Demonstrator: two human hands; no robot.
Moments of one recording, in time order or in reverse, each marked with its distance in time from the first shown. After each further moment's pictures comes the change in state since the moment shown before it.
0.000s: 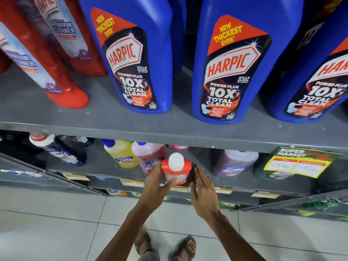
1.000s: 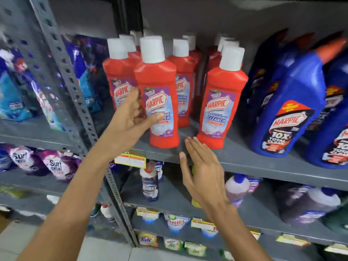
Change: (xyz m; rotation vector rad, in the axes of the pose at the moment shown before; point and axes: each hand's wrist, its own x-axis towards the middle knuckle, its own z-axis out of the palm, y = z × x) left_hand -0.004 0.138 -0.461 -0.127 0.119 0.642; right_hand 0.051 -0.446 -0.040 -0.054 0.660 -0.488
